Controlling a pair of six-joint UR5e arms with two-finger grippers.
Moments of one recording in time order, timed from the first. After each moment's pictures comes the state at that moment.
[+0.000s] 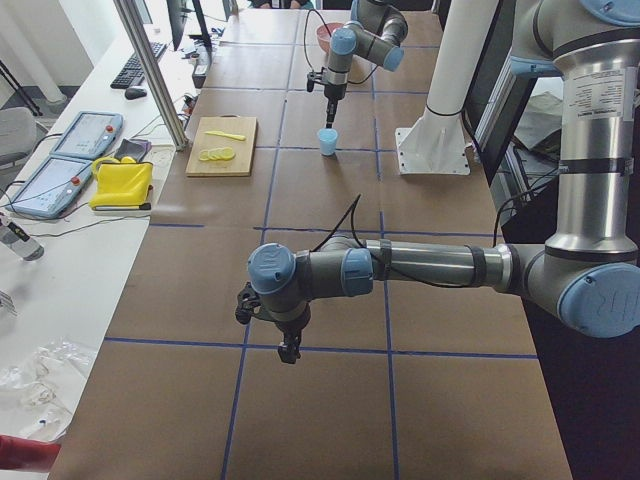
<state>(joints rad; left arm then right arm) -1.57 -1.50 -1.68 -1.41 -2.37 0.27 0.42 -0.74 1.70 -1.73 1.73 1.35</state>
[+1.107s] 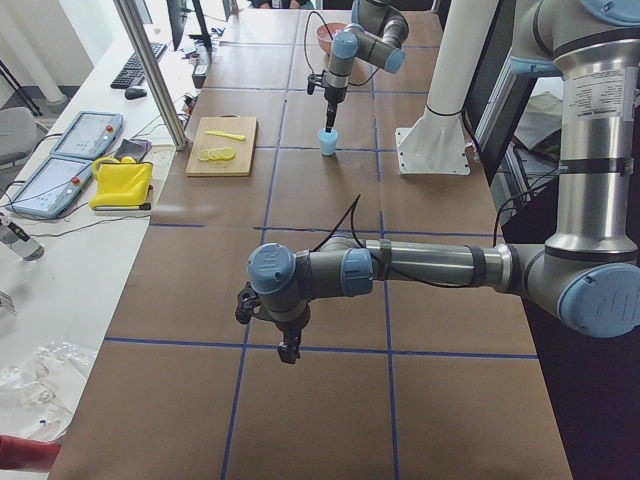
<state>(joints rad) -1.57 -1.50 -1.68 -1.41 -2.37 0.27 0.42 -0.74 1.70 -1.73 1.71 1.33</state>
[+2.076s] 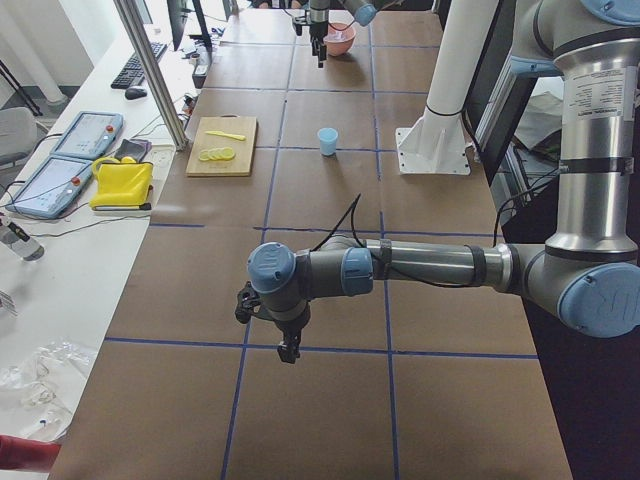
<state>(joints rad) -1.57 -1.50 -1.68 -1.42 -2.37 0.27 0.88 -1.37 2.08 -1.71 2.10 0.49</state>
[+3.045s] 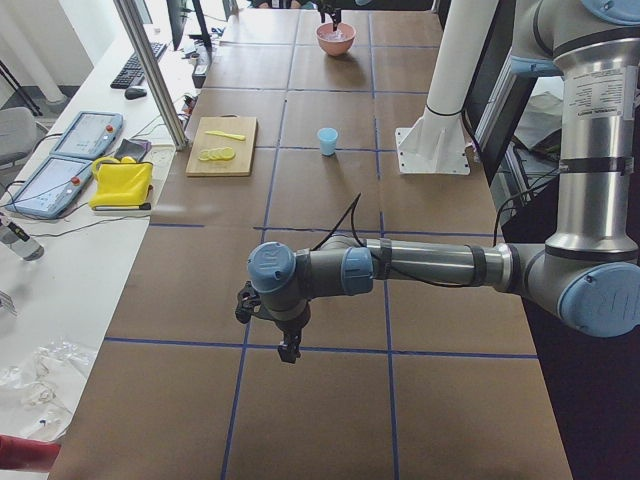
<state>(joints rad) -1.57 -1.50 -1.68 -1.41 -2.37 0.27 1.24 -1.82 1.85 -1.29 2.25 -0.26</state>
